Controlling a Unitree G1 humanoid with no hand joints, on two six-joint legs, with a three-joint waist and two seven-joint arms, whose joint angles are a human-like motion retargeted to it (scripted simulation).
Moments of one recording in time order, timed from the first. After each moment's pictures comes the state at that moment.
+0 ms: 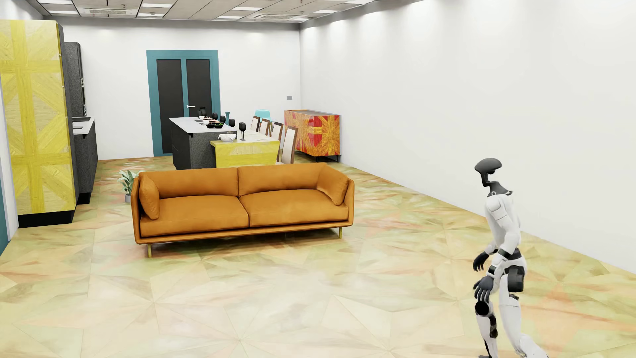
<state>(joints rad) -0.04 -0.81 -0.03 0.45 -0.22 -0.01 0.52 -0.34 0.01 0.75 0.86 0.32 0.15 0.08 -0.40 0.12 -0.22 -0.05 -0.15 0.21 0.17 0.48 0.40 0.55 -0.75 0.14 0.21 0.16 -0.09</state>
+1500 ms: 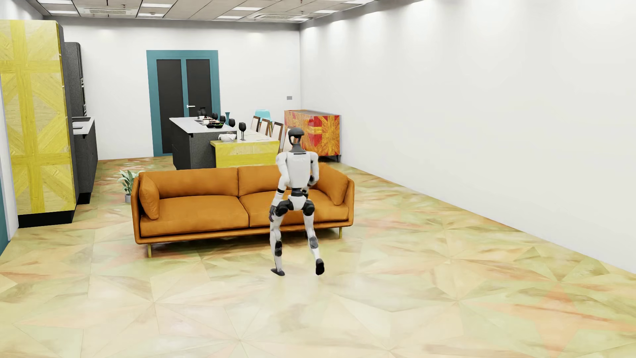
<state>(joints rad) -0.49 -0.42 0.09 0.05 -0.28 -0.04 0.21 -0.06 0.05 0.65 1.46 0.47 -0.07 -0.20 -0.19 -0.01 -0.17 0.00 -0.08 0.21 0.34 0.66 0.60 0.82 -0.54 0.25 0.38 -0.01 -0.18</state>
